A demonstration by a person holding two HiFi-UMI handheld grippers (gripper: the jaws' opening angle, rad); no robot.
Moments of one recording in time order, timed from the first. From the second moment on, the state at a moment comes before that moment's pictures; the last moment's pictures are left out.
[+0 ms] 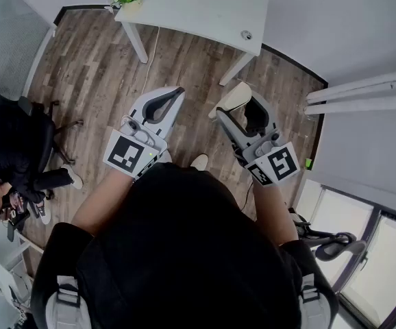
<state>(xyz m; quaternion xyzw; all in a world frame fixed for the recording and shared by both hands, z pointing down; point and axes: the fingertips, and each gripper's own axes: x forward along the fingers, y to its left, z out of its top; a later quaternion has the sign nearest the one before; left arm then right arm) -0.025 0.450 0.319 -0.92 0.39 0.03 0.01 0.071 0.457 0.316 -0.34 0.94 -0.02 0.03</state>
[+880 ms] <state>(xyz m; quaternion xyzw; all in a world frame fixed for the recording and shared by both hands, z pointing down) 0.011 0.443 0.323 -0.92 0.39 0.02 0.01 0.113 0.449 0.314 -0.35 0.93 -0.03 0.06</state>
